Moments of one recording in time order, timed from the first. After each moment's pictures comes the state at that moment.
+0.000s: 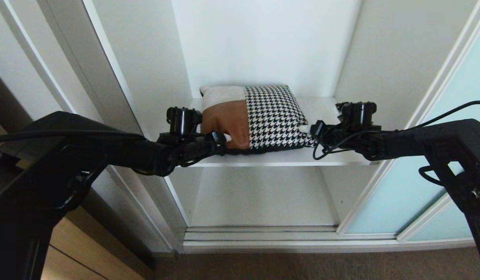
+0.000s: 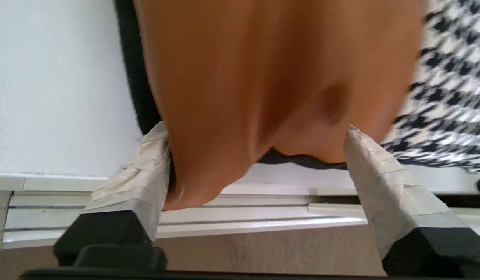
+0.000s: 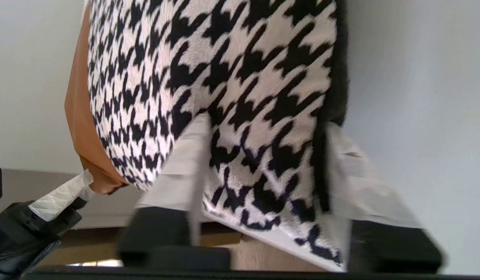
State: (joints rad) left arm -0.34 2.24 -1.52 -0.41 -0.02 -0.54; right arm 0.12 2.40 -1.84 -0.34 0.46 0.70
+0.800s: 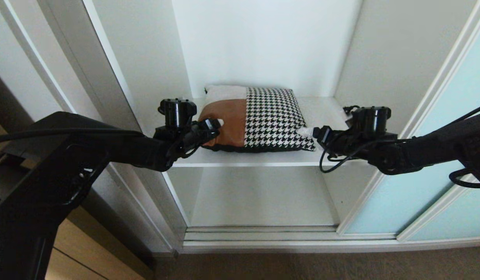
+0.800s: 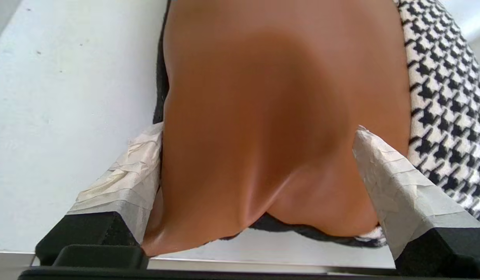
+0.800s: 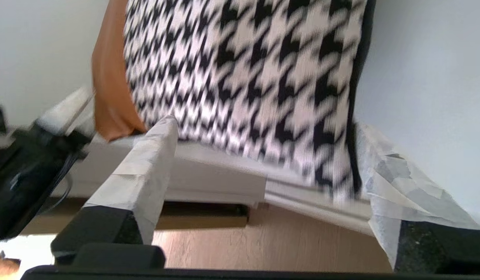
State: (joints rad) left arm -0.31 2.27 -1.60 -0.53 0.12 -0.50; right arm 0.14 2.21 -1.45 -0.56 0.48 0.69
